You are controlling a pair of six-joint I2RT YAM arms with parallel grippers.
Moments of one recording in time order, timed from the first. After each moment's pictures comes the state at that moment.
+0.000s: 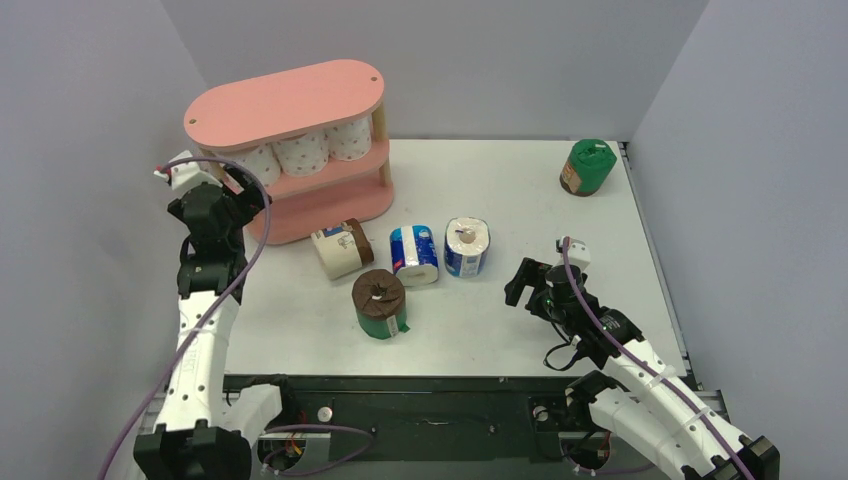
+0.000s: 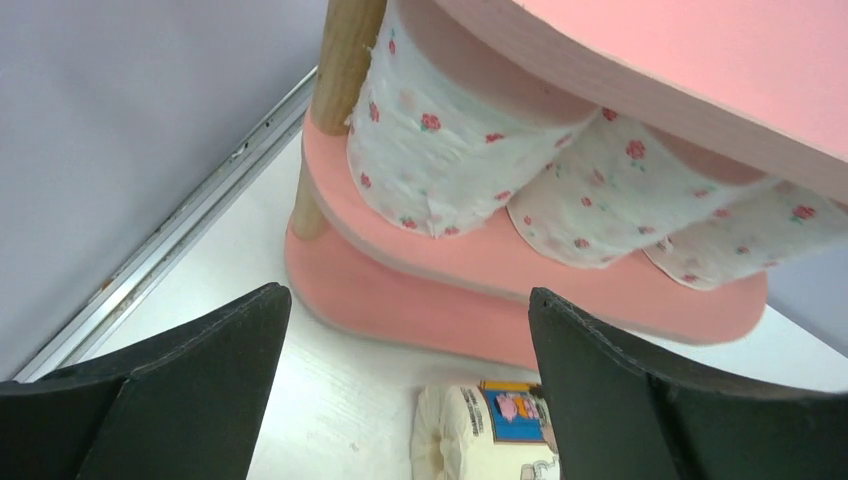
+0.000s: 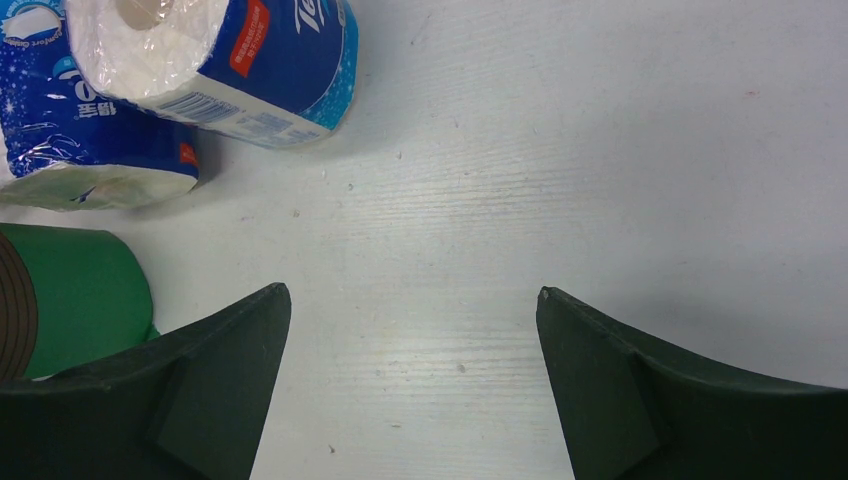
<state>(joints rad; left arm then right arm) 0.09 1.01 0.98 -0.19 -0.28 -0.44 0.51 0.72 0.52 -0.49 0.23 0.63</state>
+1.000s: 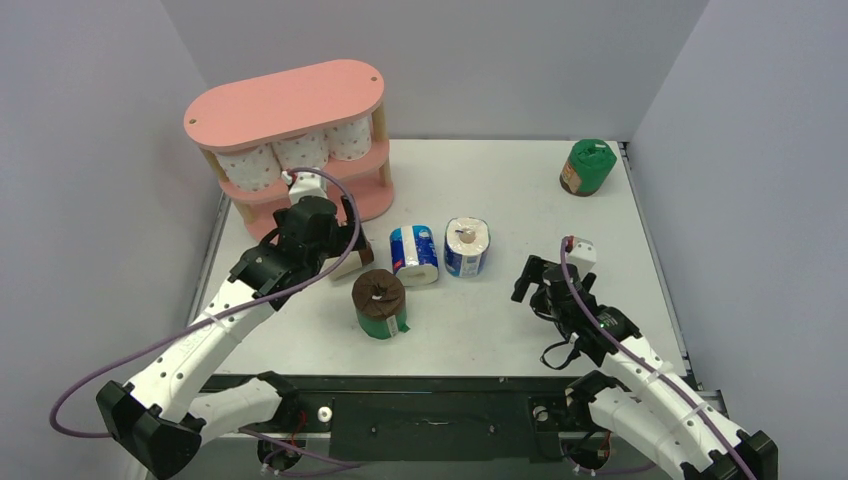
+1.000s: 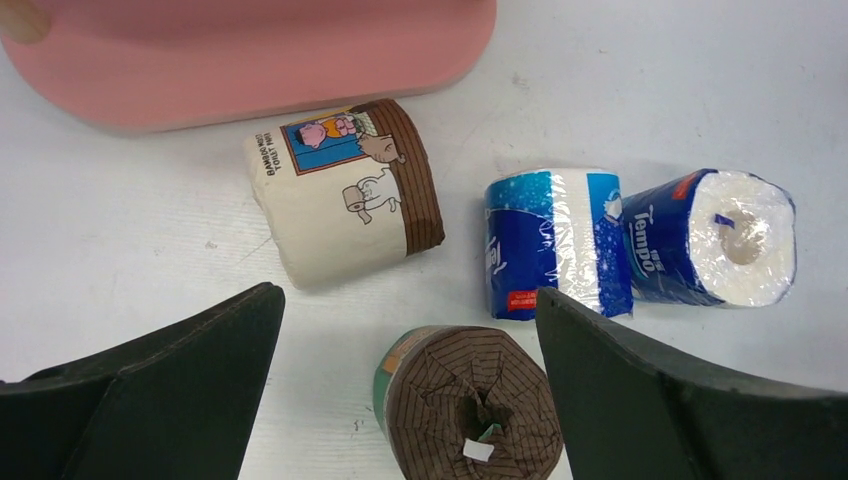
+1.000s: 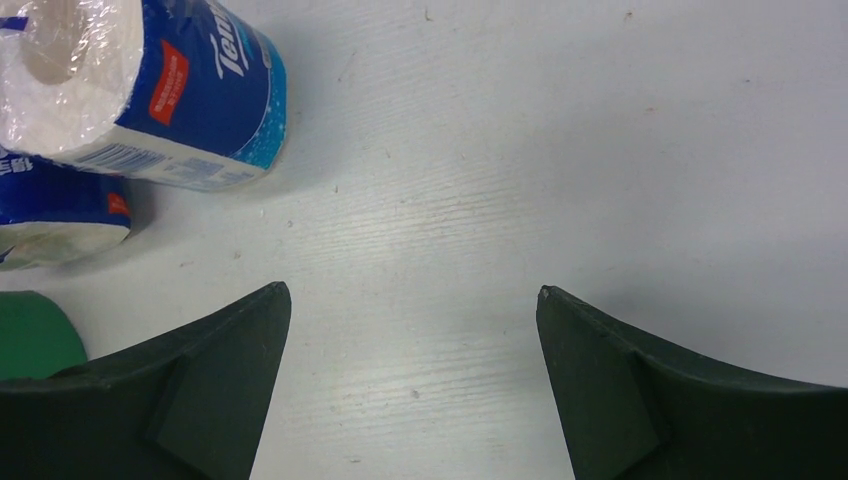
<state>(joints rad) -0.59 1.08 1.12 -0.65 -0.47 -0.56 0.51 0.73 0.52 -0.50 0.36 0.62</state>
